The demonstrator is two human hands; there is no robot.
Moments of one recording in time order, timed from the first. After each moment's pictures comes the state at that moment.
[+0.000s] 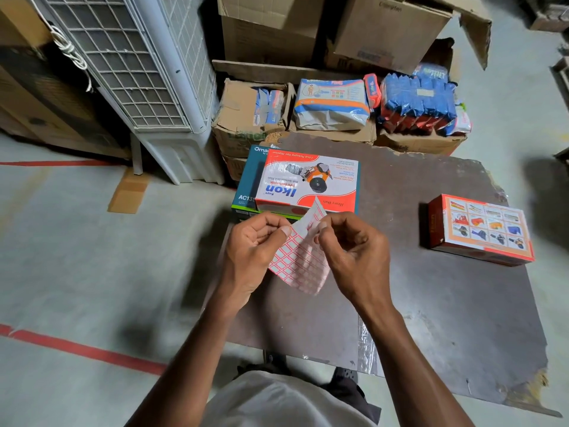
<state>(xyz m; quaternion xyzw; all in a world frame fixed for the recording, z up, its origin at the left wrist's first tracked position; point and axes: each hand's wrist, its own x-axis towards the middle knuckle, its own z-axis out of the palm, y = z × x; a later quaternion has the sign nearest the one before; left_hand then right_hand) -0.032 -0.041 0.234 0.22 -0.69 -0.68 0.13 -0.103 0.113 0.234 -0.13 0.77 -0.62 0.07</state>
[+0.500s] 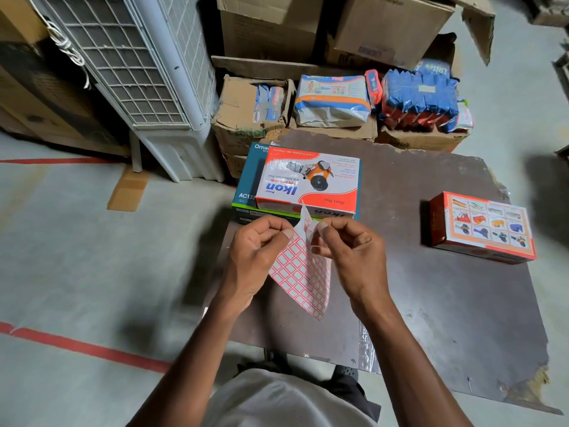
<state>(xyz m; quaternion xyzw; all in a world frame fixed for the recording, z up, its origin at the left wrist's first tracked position) -0.032 -0.041 0.219 0.22 -0.69 -0.68 0.11 -0.104 0.111 0.228 -0.03 0.72 -0.67 0.17</state>
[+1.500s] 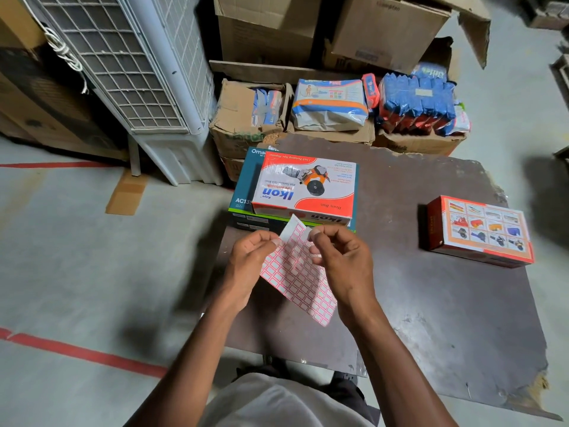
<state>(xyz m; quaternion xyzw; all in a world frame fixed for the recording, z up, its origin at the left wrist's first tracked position) -0.048 -0.057 0.148 0.32 -0.62 -0.71 0.06 -0.108 0.101 0.210 0.01 0.74 -0.65 0.18</state>
